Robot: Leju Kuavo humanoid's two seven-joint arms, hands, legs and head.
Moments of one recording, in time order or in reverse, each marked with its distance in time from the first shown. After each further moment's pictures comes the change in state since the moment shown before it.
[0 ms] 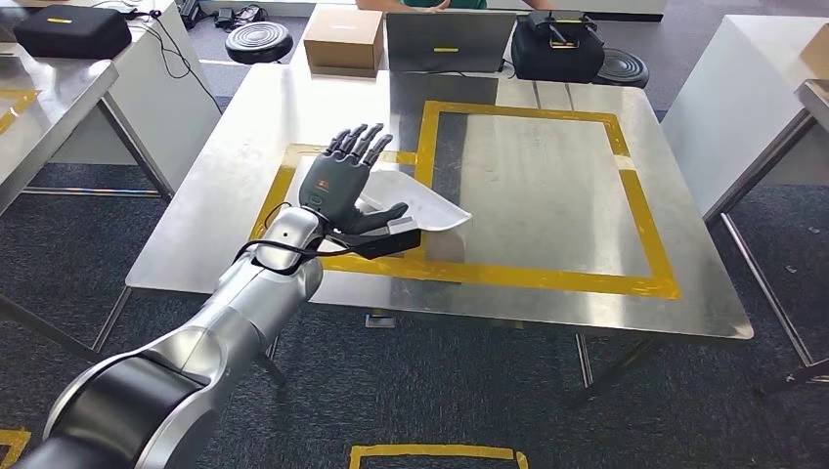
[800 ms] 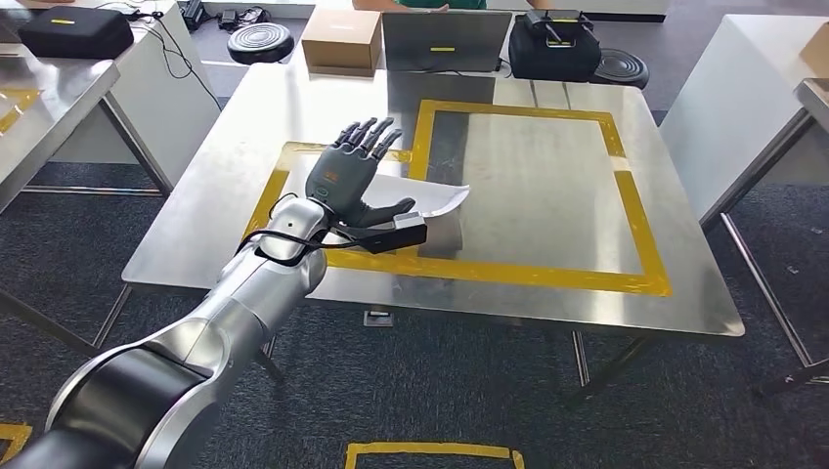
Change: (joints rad) left arm -0.027 -0.008 0.000 0.004 0.002 -0.038 -0.023; right arm -0.002 0.001 -0.015 0.001 -0.005 0.000 -0.014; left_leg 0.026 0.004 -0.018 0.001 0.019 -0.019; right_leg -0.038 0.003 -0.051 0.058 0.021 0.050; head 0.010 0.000
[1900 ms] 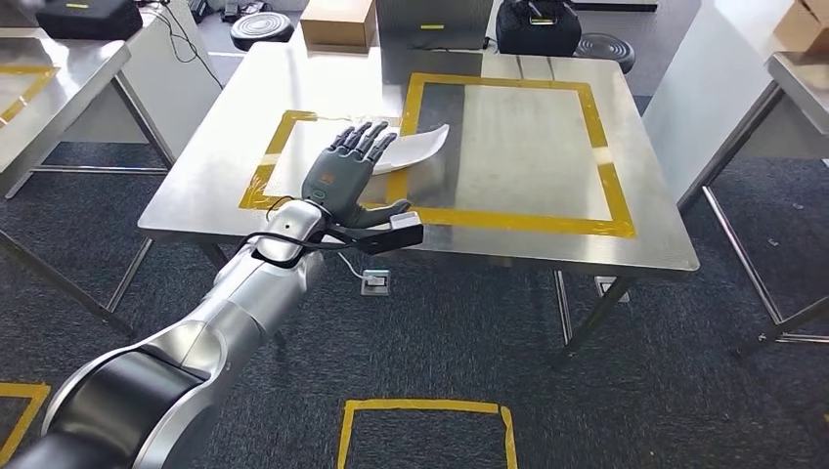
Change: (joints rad) left arm 0.001 0.006 -0.001 0.001 0.002 -0.025 0.016; right arm -0.012 -0.001 0.000 0.001 0.014 -0.002 0.003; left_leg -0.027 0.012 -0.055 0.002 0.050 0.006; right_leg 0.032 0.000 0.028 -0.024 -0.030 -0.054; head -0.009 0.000
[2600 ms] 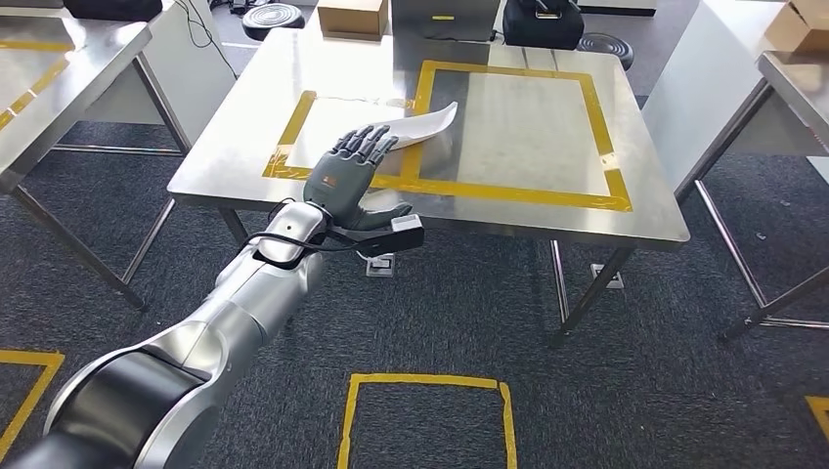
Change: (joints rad) left arm 0.012 -0.003 0.000 0.000 0.000 -0.016 -0.009; right arm 0.005 0.000 -0.005 0.000 -0.011 0.000 0.000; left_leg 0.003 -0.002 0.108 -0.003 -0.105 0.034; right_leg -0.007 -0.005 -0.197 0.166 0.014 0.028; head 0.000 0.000
